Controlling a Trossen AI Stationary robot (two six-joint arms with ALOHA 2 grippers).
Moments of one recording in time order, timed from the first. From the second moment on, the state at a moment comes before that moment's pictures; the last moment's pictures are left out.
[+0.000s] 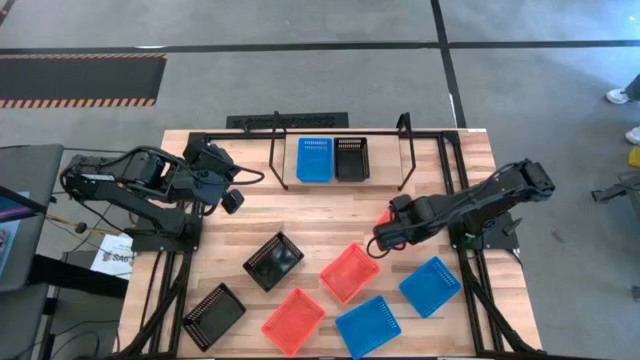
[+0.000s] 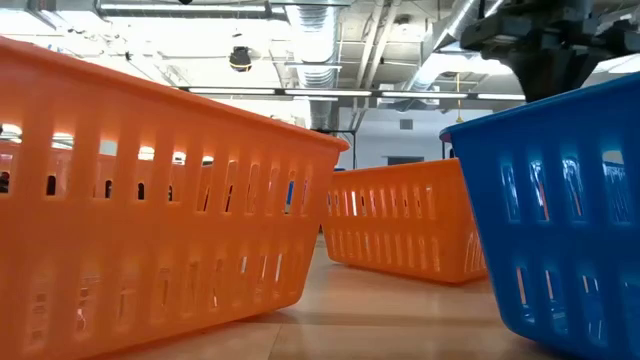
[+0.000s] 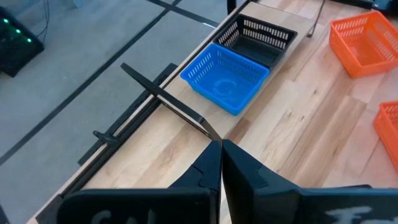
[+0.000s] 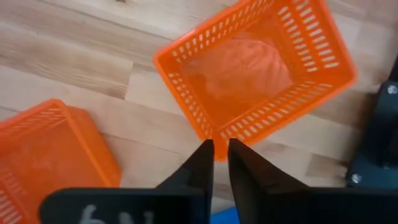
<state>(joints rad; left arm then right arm) -0.20 1.14 1.50 -1.37 -0.71 -0.62 0.30 1.49 1.21 -1.32 0.21 1.59</state>
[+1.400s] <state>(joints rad) -0.20 1.14 1.50 -1.37 -0.72 -0.55 0.27 1.52 0.73 -0.83 0.19 2.20</state>
